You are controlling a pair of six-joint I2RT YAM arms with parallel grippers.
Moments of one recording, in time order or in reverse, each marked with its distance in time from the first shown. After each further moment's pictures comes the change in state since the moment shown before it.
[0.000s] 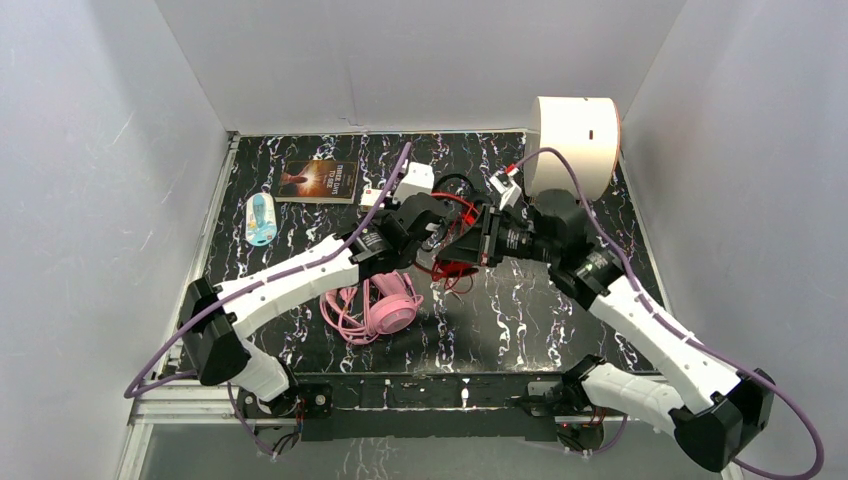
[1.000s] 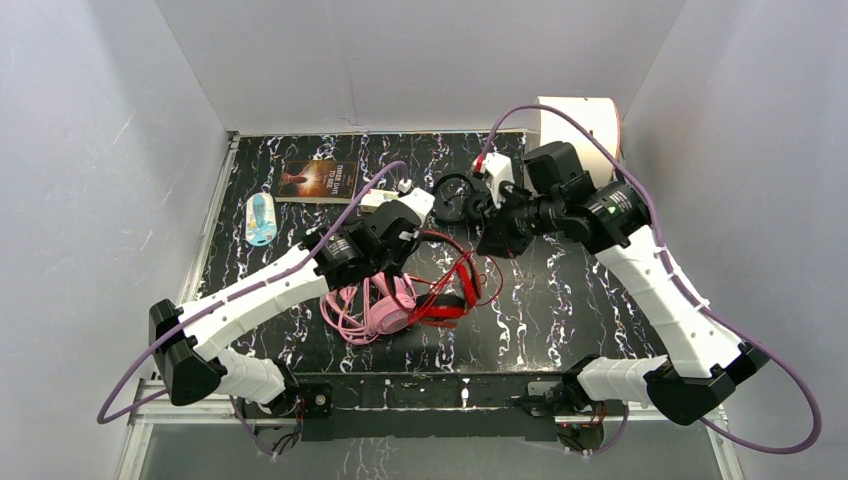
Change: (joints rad) left arm 0.006 -0.169 -0.062 -0.214 0.459 0.163; right arm -0.017 0.287 0.713 -1.081 0.093 -1.024
